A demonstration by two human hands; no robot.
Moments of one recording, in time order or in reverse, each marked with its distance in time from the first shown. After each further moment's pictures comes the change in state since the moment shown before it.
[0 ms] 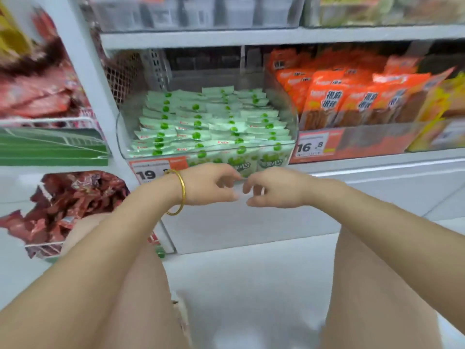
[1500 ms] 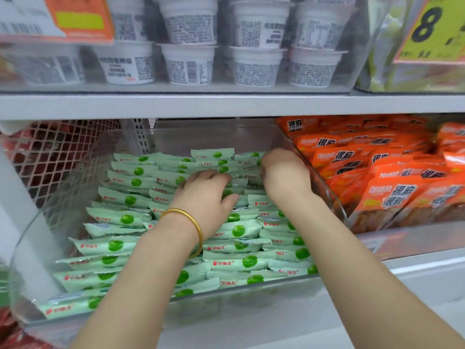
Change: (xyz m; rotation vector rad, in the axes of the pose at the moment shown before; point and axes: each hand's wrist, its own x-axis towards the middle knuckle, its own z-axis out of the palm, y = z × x) left_hand 0.162 -0.051 -0.077 0.155 0.501 -0.105; right_hand 0.175 0.072 -0.105 0.013 0.550 0.598
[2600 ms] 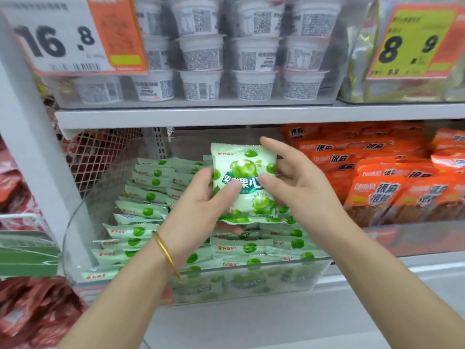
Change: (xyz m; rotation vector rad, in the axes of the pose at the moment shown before) left_hand -0.067 0.022 -0.025 -1.210 0.069 -0.020; right_hand -0.086 0.021 -0.028 1.322 -0.049 -0.373
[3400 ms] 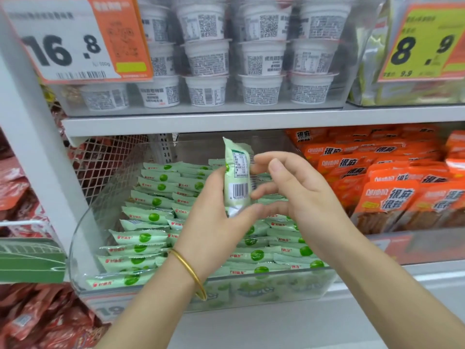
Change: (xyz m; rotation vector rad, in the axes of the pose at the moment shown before) left_hand -0.004 0.004 0.009 0.412 0.119 0.181; right_hand -0.004 -0.010 0.012 0.154 0.003 0.065
